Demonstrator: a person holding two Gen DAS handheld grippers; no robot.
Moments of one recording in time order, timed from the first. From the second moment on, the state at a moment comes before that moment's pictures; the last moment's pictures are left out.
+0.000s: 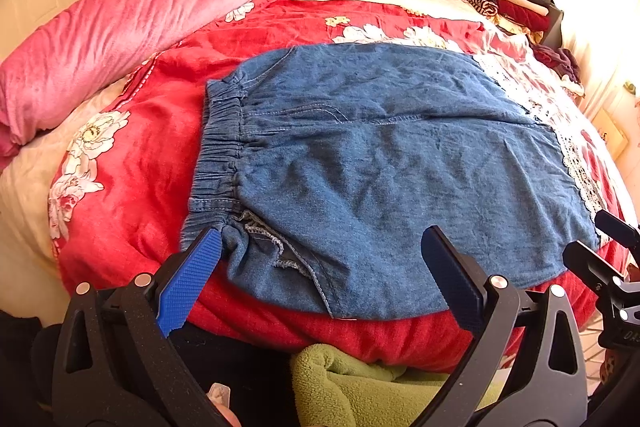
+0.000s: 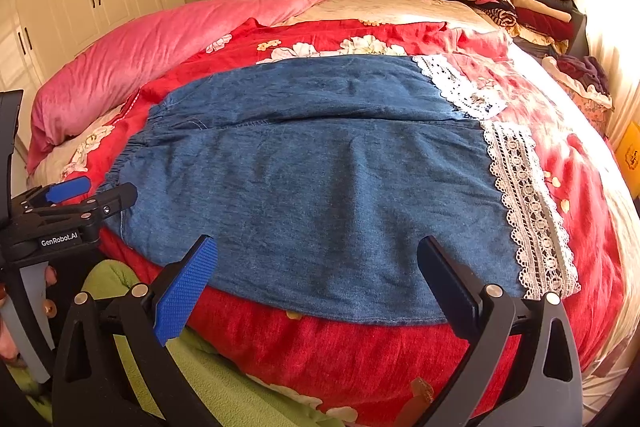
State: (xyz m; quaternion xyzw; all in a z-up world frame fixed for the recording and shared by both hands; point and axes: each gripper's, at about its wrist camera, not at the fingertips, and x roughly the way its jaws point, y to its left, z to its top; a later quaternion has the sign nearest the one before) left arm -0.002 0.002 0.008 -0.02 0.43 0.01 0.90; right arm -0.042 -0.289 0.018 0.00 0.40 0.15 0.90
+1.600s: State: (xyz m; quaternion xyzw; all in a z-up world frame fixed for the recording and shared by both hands) left arm 0.152 0.144 -0.004 -0.08 0.46 0.06 0.88; right arm 0.174 -0.167 0.044 -0.12 0.39 0.29 0.86
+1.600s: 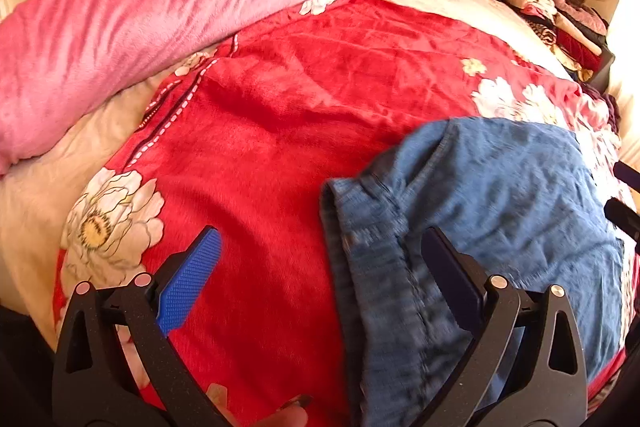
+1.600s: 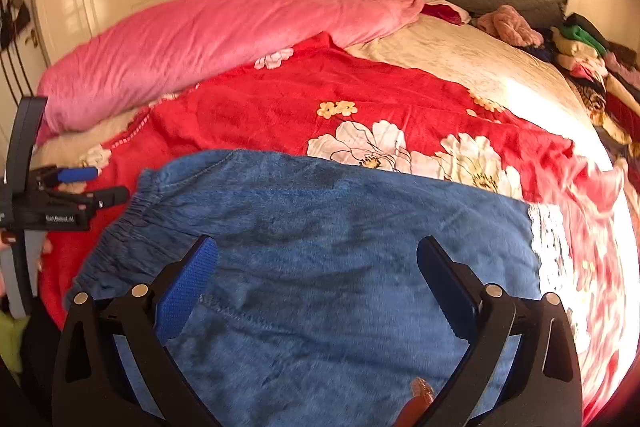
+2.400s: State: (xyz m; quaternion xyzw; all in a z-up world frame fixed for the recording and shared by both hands) left arm 0.174 0.137 -0.011 -0.06 0.42 -0.05 0.90; right arm 0.267 -0.077 -0.005 -0.27 0.42 0.33 0.80
